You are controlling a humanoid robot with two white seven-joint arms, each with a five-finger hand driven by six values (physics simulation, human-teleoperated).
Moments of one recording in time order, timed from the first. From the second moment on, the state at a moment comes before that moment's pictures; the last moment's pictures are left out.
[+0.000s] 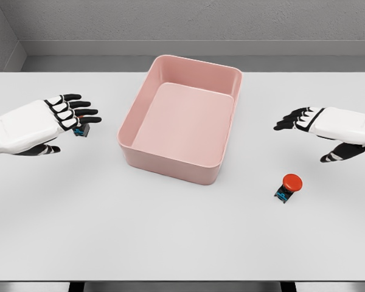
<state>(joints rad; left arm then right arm) -0.29 1.09 -0.43 -1.73 -0.52 -0.61 0.00 -0.57 -1.17 0.73 -1.62 0.10 -0.58 0.36</state>
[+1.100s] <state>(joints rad) -0.58 0.78 -0.67 -1.20 -0.68 -0.61 0.00 -0.46 -1.20 0.75 -1.64 0.10 -0.61 0.39</state>
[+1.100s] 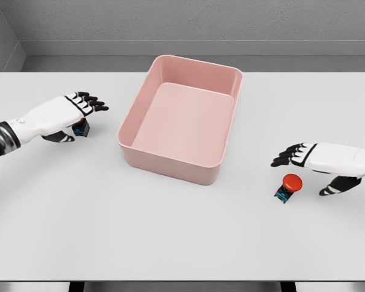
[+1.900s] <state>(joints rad) -0.61 0.75 -0.68 -1.11 -0.69 -0.61 0.00 -0.45 -1.13 0.79 -1.65 0.10 -0.61 0.42</state>
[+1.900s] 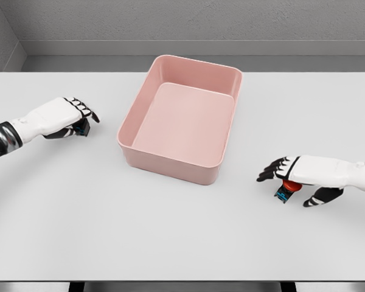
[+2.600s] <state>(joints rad) -0.65 0.85 -0.67 -1.49 -0.64 -0.61 0.00 -0.46 -1.13 0.79 -1.64 0.10 -0.61 0.46</state>
